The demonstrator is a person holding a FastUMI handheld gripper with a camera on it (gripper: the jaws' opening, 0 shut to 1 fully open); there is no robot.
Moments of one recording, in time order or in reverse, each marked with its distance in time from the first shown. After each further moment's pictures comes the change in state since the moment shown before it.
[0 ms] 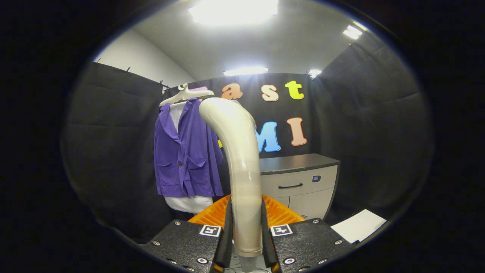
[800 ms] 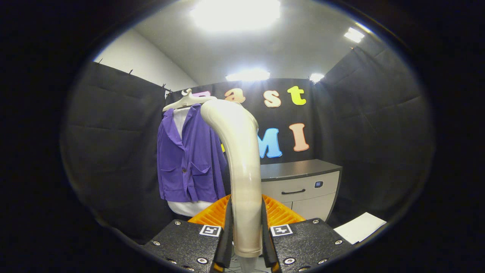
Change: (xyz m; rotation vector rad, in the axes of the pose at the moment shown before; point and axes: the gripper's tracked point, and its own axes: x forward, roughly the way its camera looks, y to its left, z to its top) arm -0.005 0.007 0.017 0.001 -0.044 -0.004
